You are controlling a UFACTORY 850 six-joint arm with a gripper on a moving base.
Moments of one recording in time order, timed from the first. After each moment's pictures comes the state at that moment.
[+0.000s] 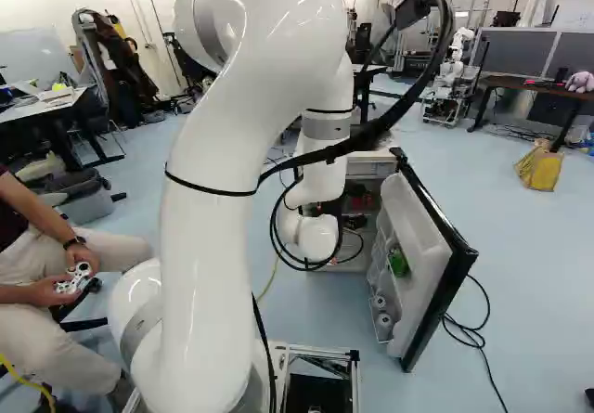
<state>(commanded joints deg) -32.1 -32.9 -28.5 -21.2 63.3 0.0</state>
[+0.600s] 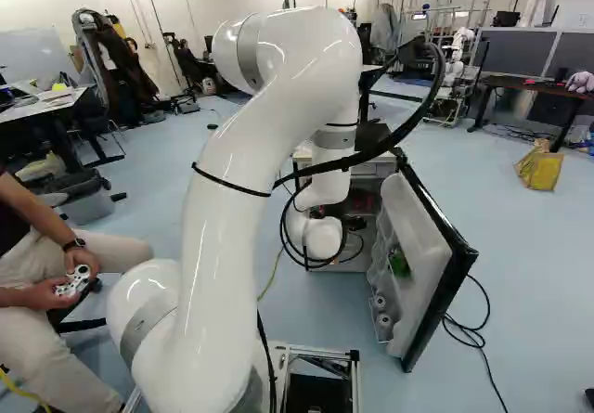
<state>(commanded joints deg) -30.6 -41.5 -35.3 -21.2 63.3 0.0</state>
